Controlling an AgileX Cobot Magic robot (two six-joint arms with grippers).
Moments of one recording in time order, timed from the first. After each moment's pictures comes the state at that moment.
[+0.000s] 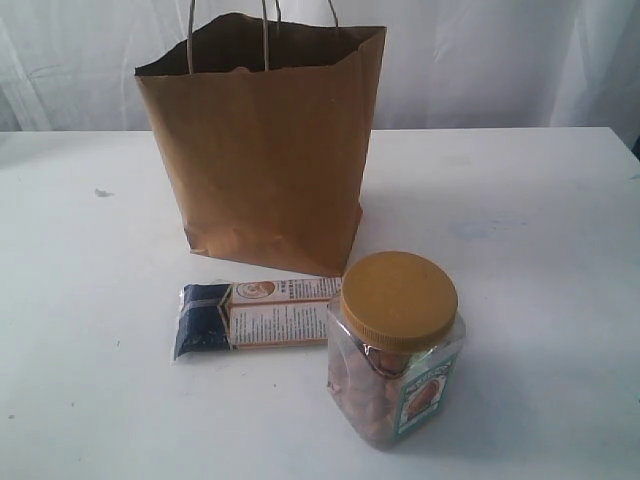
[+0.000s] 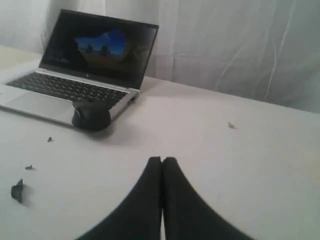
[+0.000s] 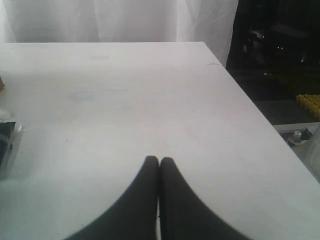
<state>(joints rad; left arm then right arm) 0.11 0.00 0.02 0.64 0.20 -0.76 -0.10 0.00 0.00 -0.05 0.33 0.04</state>
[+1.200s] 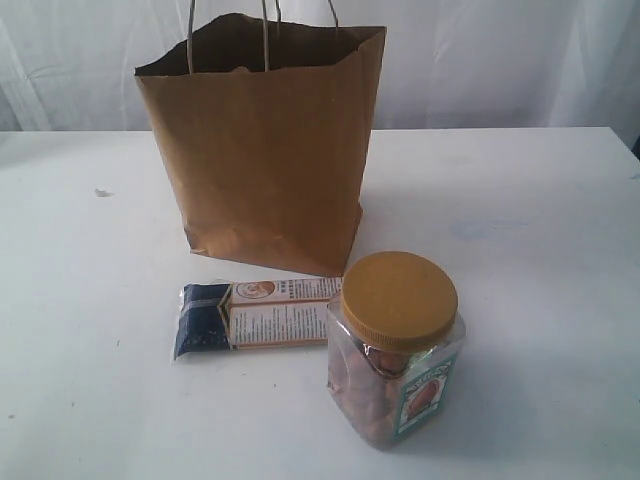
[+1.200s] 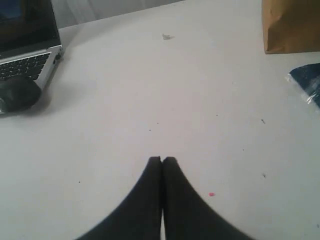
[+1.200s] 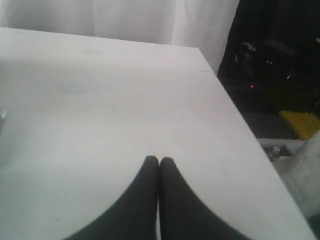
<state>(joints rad) 0.11 0.00 0.02 -0.30 0.40 0.52 -0.10 0.00 0.00 -0.11 0.32 -0.04</state>
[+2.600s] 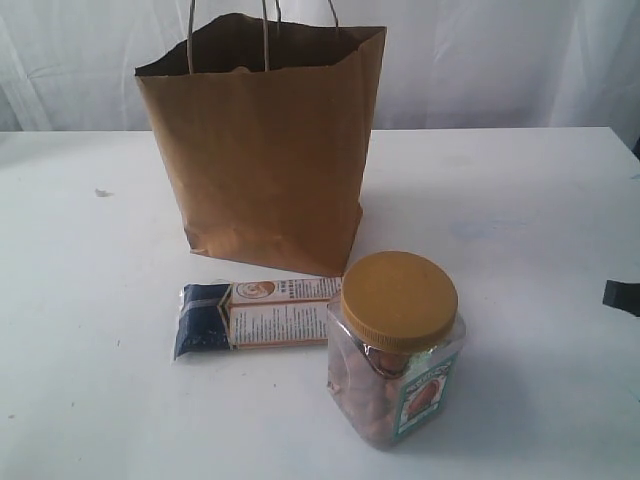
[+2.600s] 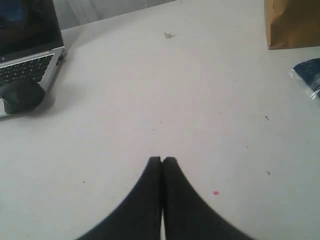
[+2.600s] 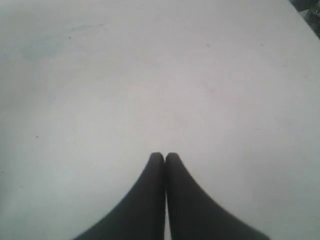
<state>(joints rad) 0.11 0.00 0.02 -0.29 0.40 0.53 -0.06 1.17 -0.38 -1.43 0.06 1.58</state>
